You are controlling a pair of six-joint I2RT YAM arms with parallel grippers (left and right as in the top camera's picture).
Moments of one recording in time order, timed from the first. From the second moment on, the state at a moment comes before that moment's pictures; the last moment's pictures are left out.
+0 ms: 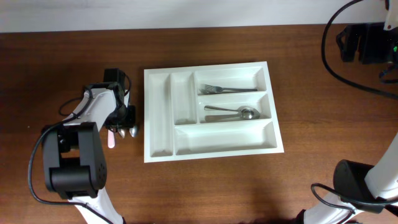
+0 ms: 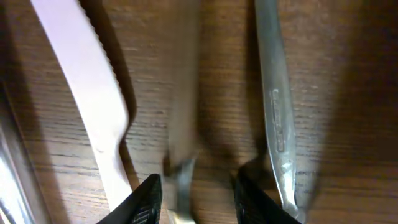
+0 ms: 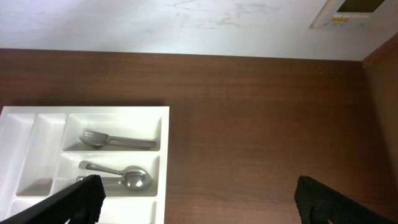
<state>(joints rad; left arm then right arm) 0.02 1.99 1.31 -0.83 -0.13 -0.03 -0.24 1.87 2.78 -1.69 -0.20 -0.21</state>
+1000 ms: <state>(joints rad) 0.04 1.99 1.78 -1.11 -0.10 -0.05 -0.24 1.87 2.78 -1.69 -0.20 -0.21</state>
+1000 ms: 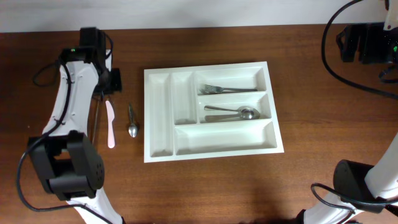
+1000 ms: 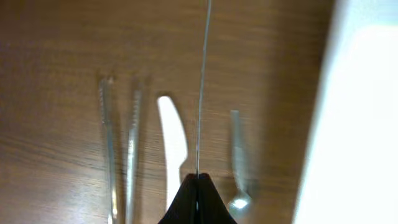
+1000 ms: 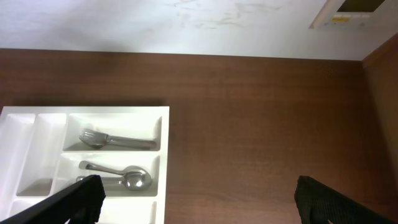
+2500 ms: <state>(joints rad) -0.30 1.95 1.80 -1.12 0.03 -0.11 -0.24 1.87 2.78 -1.69 -0.20 -0.21</state>
